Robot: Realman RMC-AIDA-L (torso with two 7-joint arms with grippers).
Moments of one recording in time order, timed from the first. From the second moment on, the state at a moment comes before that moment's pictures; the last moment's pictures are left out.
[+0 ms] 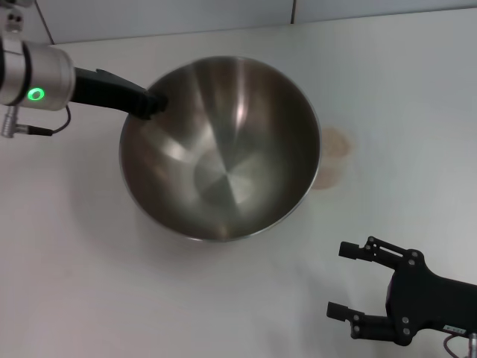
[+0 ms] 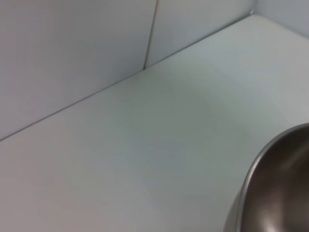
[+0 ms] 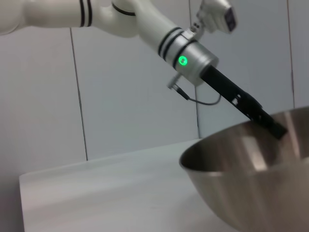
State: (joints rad) left arm -0.71 -2.06 -1.95 -1.03 2.28 -1.18 0.86; right arm 0.21 2.08 -0.46 -0.30 -2.09 -1.78 0.60
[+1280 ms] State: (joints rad) left arm -0.48 -2.07 -1.82 -1.38 2.24 -1.09 0.99; right arm 0.20 2.08 -0.43 -0.29 -2.08 -1.75 0.60
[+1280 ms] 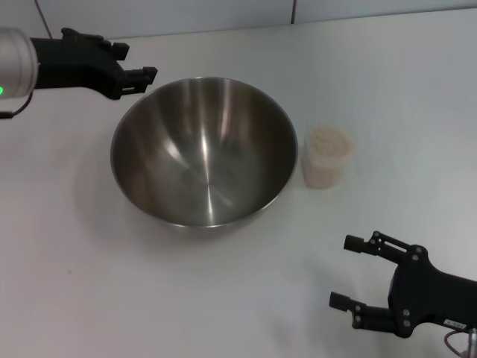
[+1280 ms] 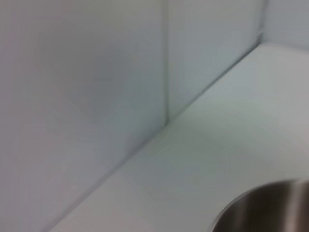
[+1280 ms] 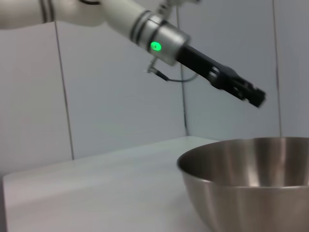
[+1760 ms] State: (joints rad) left arm -0.14 -2.07 -1.81 -1.52 1.86 -1.26 1.47; right arm 0.19 2.08 -0.05 -0.26 -2.08 -1.63 0.60
